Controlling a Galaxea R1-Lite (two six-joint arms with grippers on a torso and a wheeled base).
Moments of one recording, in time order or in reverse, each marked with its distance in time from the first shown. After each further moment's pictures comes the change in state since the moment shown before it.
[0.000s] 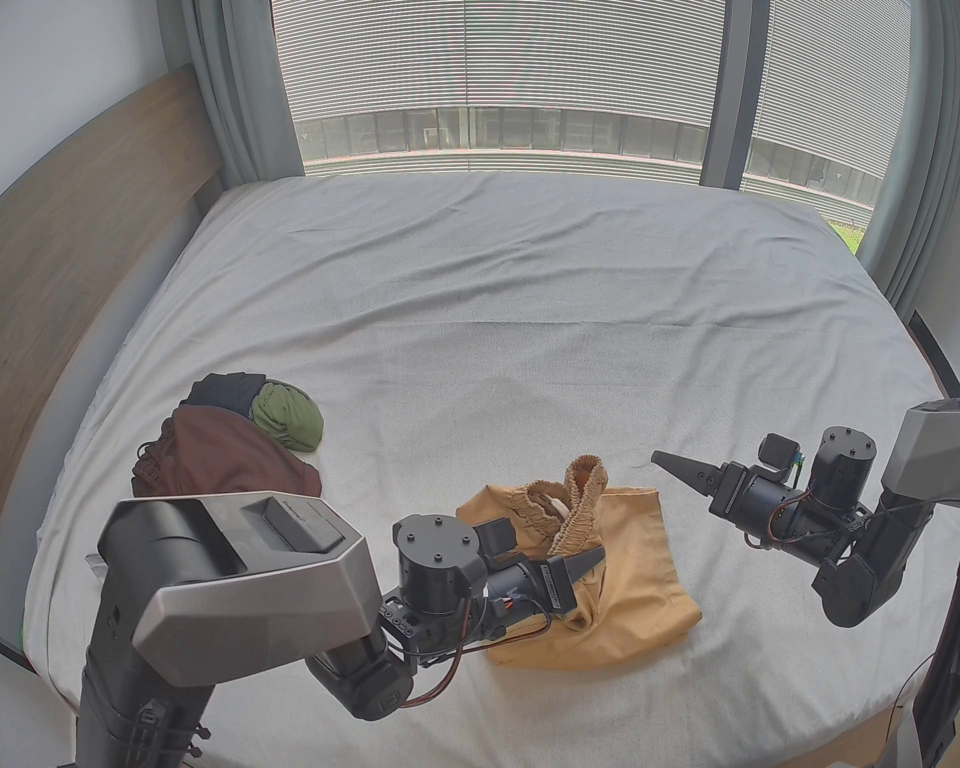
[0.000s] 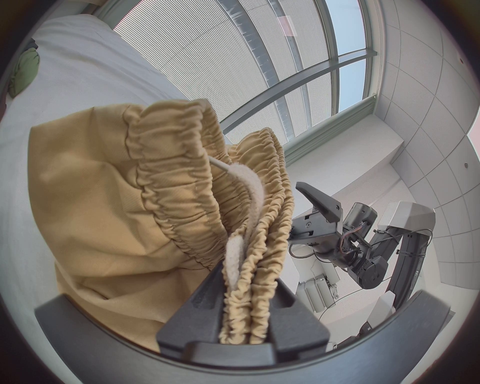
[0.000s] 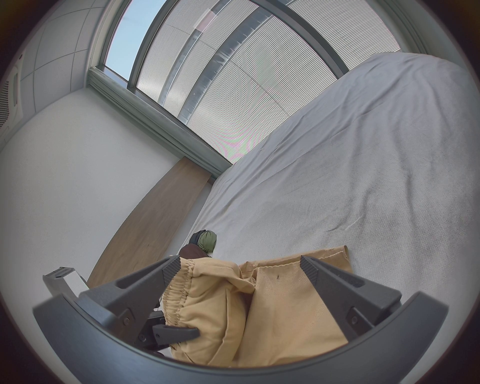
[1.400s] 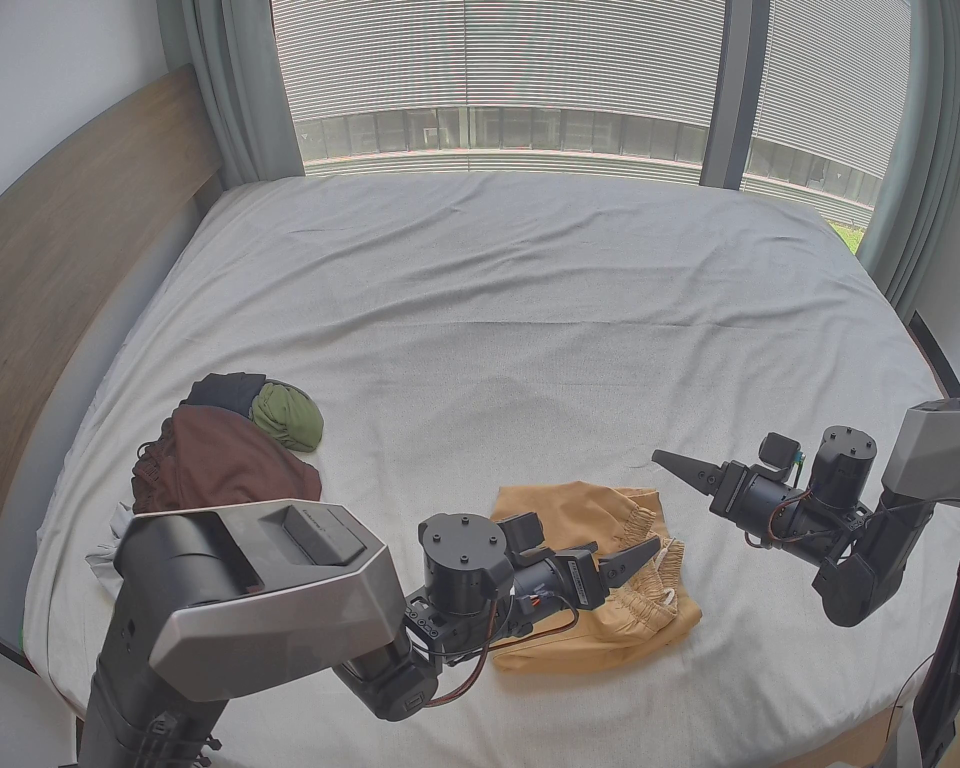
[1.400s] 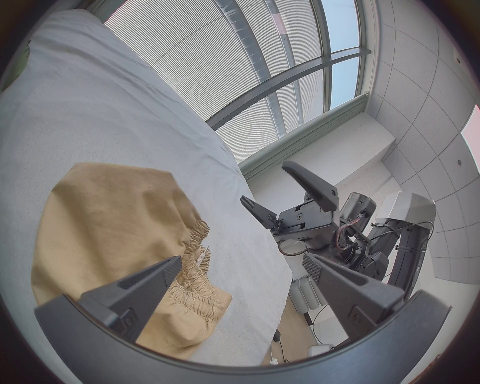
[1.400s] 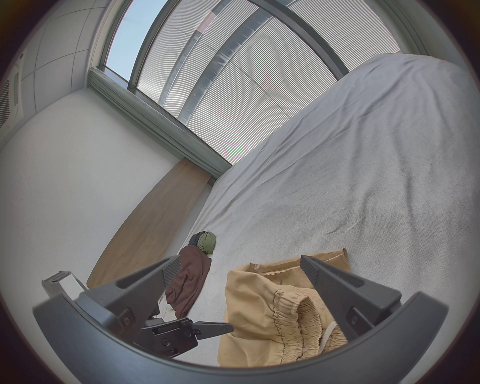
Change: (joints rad) left arm -0.040 0.025 -0.084 0.005 0.011 -0.001; right arm -0.002 0.000 -0.001 0.000 0.000 0.000
